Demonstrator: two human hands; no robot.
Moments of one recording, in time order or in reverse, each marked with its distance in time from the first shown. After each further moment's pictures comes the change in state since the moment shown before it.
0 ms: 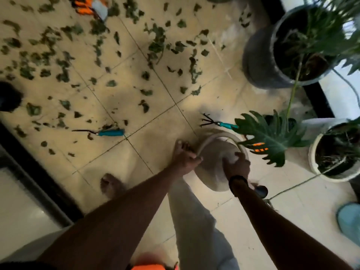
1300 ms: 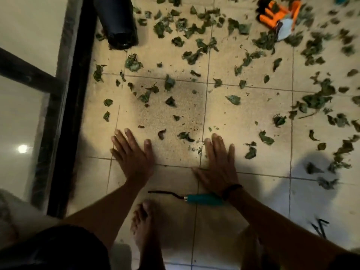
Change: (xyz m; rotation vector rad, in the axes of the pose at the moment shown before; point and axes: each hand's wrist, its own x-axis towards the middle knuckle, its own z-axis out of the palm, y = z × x) left_hand 0.142 -0.400 -0.178 -0.227 1.305 -0.415; right_hand 0.037 -0.209 0.385 -0.892 -0.008 -1.694
